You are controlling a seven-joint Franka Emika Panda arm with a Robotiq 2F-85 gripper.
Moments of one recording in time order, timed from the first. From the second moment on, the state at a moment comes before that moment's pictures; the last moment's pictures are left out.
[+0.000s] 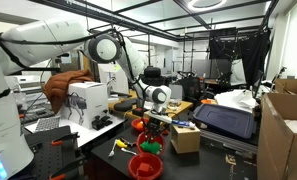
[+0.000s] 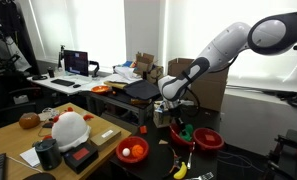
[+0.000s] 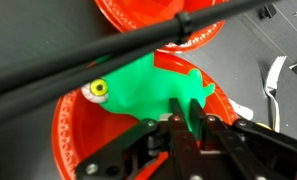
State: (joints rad) arm -0.03 1.16 0.10 -1.29 -0.17 1.97 -0.84
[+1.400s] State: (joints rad) arm 0.17 1.06 -0.07 -1.38 -0.41 2.29 -0.26
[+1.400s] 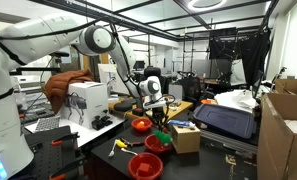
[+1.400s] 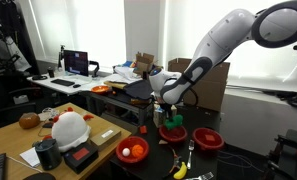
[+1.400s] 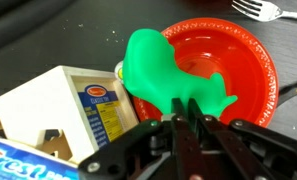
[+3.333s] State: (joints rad) arm 0.26 0.83 0.04 -1.74 -0.61 2.38 -0.02
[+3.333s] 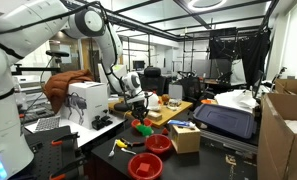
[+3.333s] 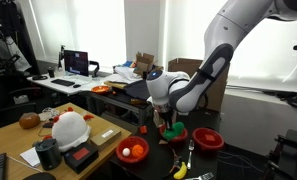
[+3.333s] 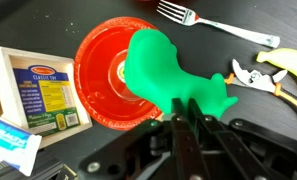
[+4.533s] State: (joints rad) arm 0.20 0.93 -0.03 -1.63 -0.48 2.49 -0.02
